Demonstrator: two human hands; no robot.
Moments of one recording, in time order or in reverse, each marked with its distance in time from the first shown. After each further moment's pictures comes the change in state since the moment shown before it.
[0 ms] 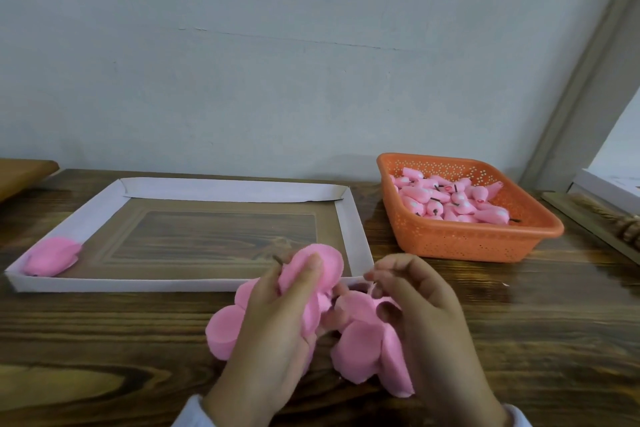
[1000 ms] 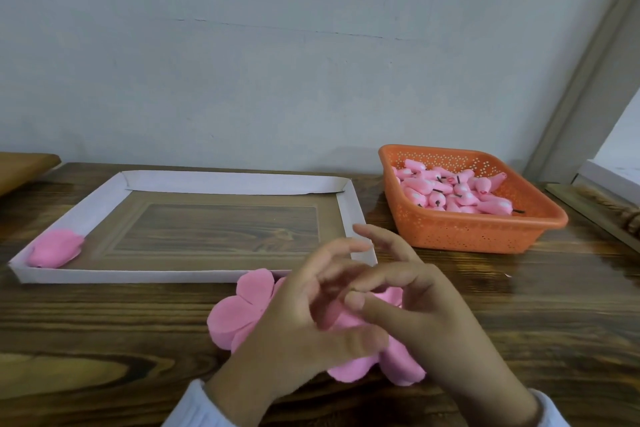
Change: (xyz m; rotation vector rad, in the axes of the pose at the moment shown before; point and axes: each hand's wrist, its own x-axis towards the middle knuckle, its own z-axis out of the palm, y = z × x) left_hand -0.001 0.004 -0.005 0.389 -0.588 0.221; right_hand -0.007 -0.024 -0.005 -0.352 -0.440 -0.171
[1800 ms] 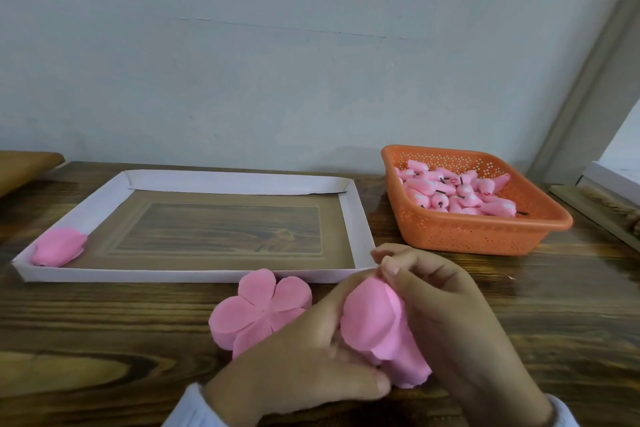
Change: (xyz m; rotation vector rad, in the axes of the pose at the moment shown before) left_hand -0.005 0.002 0.003 0.086 -0.275 -0.241; right_hand 0.000 -0.004 -0.002 0.433 0.239 0.191
